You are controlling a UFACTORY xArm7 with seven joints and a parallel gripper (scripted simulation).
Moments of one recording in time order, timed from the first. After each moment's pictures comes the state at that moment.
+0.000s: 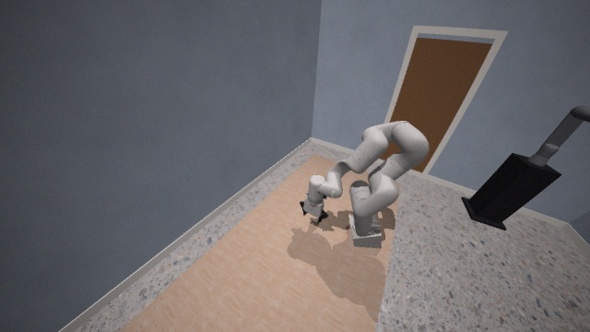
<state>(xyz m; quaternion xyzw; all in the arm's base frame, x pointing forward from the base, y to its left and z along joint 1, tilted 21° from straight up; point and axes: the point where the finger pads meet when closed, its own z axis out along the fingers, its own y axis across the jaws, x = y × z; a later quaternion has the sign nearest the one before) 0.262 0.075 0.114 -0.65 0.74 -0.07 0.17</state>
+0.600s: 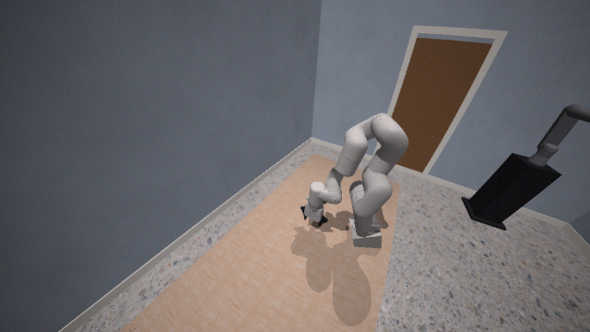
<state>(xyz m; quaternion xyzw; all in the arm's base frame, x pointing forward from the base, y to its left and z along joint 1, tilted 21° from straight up) 0.270 0.079 0.074 -0.65 0.74 -0.06 0.17</state>
